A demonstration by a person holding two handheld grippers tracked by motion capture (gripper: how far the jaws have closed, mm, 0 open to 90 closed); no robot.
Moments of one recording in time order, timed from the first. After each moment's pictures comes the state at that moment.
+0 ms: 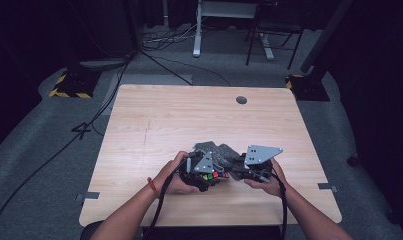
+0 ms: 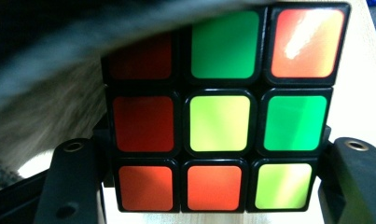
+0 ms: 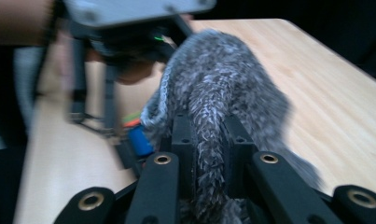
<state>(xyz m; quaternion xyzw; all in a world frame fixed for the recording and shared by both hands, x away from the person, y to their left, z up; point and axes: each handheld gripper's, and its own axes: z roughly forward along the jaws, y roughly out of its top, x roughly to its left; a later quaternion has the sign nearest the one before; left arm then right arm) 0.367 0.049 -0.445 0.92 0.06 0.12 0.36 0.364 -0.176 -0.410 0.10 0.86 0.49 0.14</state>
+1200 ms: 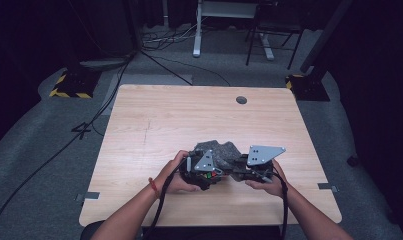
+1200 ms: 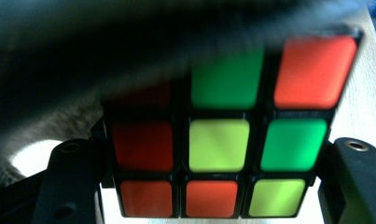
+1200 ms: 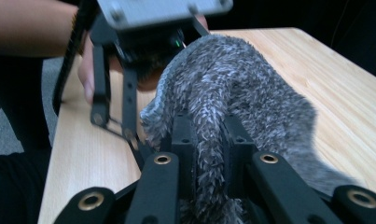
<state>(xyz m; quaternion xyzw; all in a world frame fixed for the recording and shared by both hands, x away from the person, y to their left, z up) 0.368 0.046 -0.443 0.91 0.06 0.12 0.38 0.361 -0.178 -0.407 0.08 0.85 0.51 0.10</state>
